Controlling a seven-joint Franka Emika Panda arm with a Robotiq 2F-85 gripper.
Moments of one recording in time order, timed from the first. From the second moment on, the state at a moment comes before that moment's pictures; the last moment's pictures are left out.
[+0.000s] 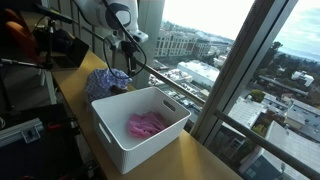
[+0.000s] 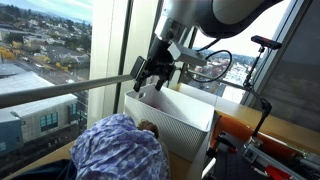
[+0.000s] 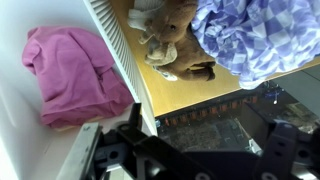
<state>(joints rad) 0.24 0.29 0.04 -1.97 -0.11 2.46 0.60</state>
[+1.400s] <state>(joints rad) 0.13 0.51 -0.08 -1.87 -0.17 2.35 0.70</state>
